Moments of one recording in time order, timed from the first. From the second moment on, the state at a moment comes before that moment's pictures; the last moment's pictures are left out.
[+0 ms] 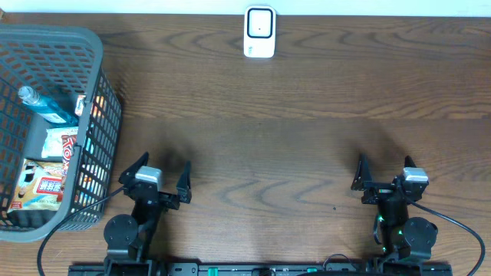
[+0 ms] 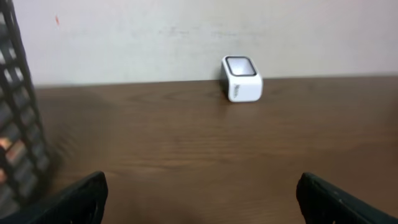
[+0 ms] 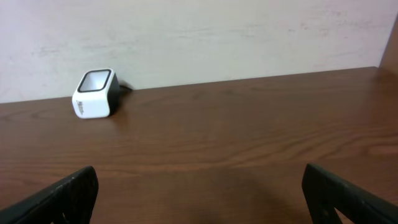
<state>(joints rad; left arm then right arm) -0.05 0.02 0.02 -0.10 0.21 -0.06 -0.11 0.01 0.01 -0.06 -0.10 0.12</state>
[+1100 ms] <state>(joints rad) -0.05 0.42 0.61 -0.22 0.55 -0.40 -0.11 0.01 0.01 -0.06 -0.10 0.12</state>
